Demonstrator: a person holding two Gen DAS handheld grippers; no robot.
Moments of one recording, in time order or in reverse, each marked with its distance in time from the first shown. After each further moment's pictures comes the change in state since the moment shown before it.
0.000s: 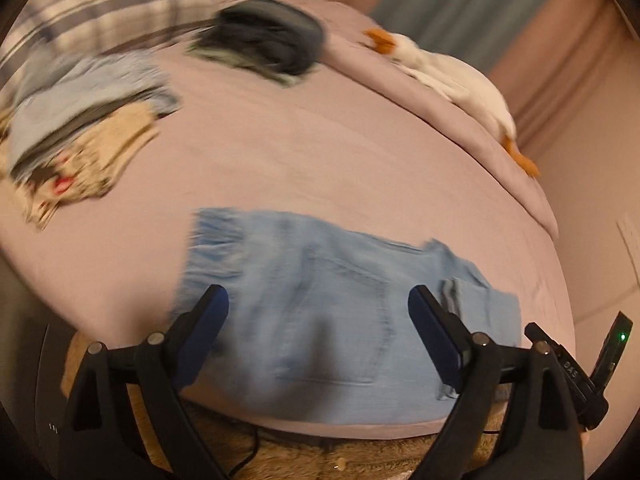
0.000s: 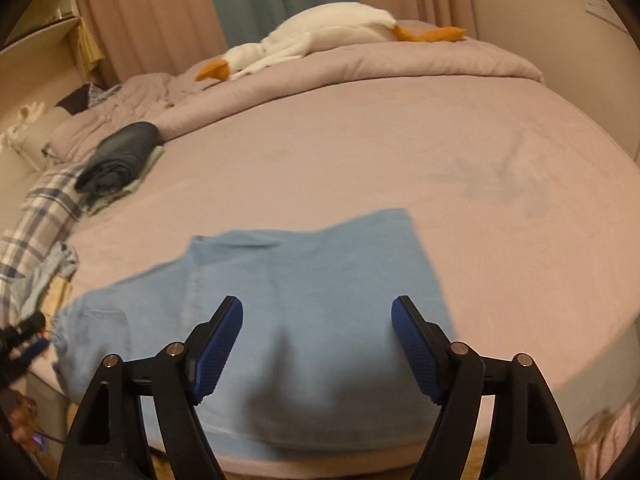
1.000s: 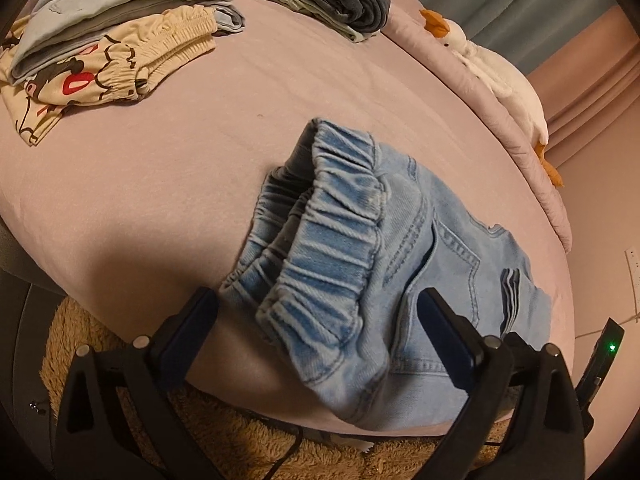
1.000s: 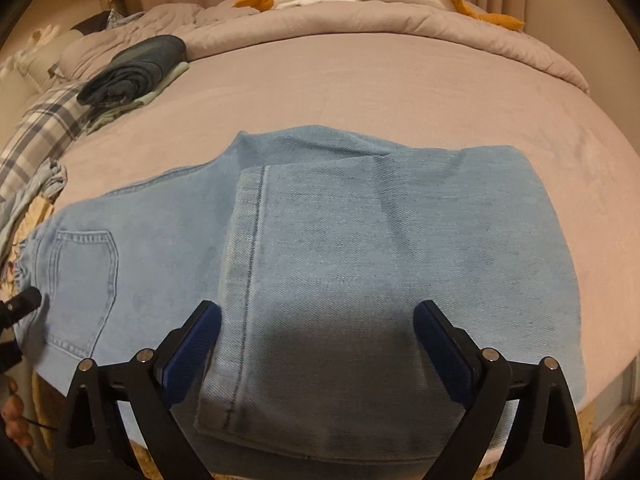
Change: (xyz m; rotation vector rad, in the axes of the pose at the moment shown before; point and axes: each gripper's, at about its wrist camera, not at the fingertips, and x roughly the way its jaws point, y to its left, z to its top) left arm 0.042 0.054 -0.017 -0.104 0.096 0.008; right arm 0.054 0.062 -0.044 -0.159 0.143 -0.044
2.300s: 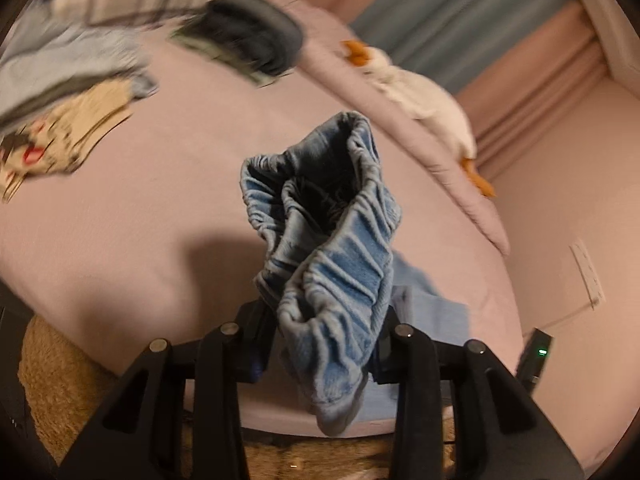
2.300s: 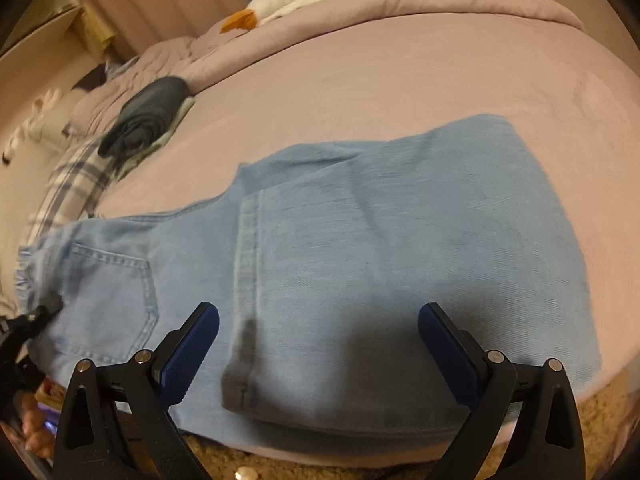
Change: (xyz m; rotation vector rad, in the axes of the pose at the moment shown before) left arm -0.067 -0.066 0.003 0.081 -0.105 -0.244; right arm -0.020 -0.039 -0.001 0.203 0.014 0.182
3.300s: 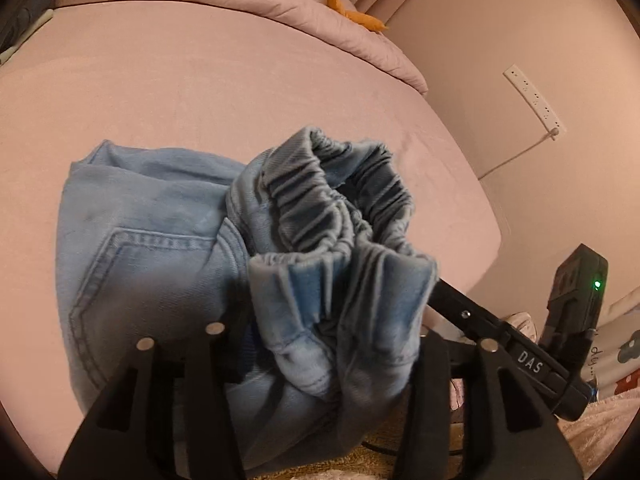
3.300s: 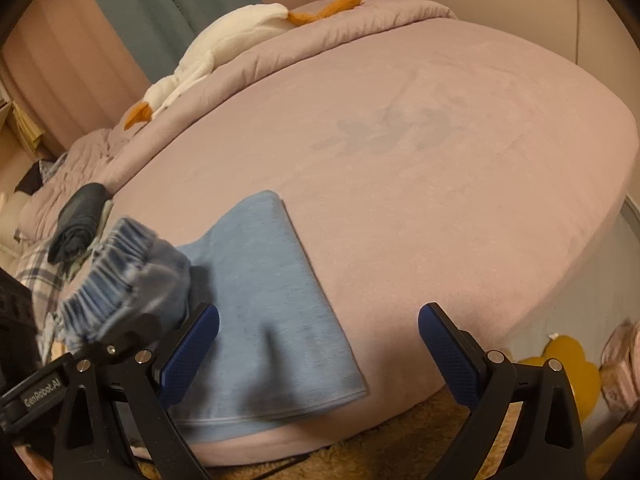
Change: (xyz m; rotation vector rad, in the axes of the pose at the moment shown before) left arm 0.172 -0.178 -0.074 0.397 0.433 -0.245; right arm -0.071 -0.108 -0.006 0.258 -0.169 -0.168
